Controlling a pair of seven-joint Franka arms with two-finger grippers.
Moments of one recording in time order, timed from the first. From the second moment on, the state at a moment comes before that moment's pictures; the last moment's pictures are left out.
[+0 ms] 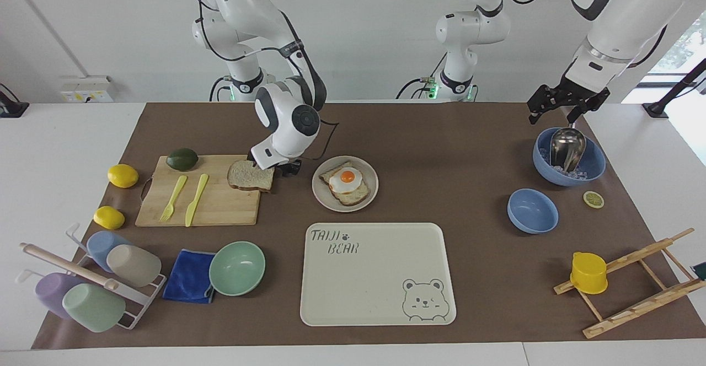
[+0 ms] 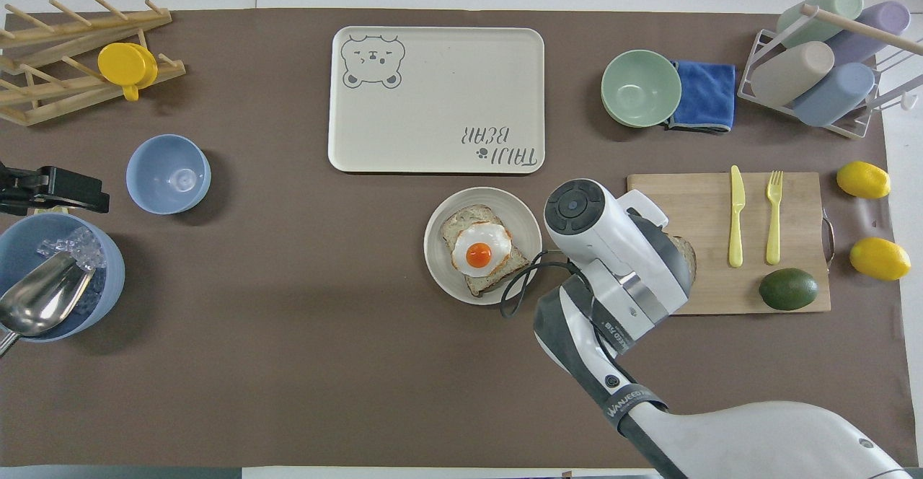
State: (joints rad) left arm -0.01 -0.07 -0.02 -1.70 -0.01 1.59 0.02; right arm 0.47 0.24 -0.05 -2.11 -0.32 1.92 0.74
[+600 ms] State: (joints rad) left arm -0.01 -0.07 -0.02 -1.70 -0.01 1.59 0.02; right arm 0.48 0.21 -0.04 -2.11 -0.37 1.87 0.74
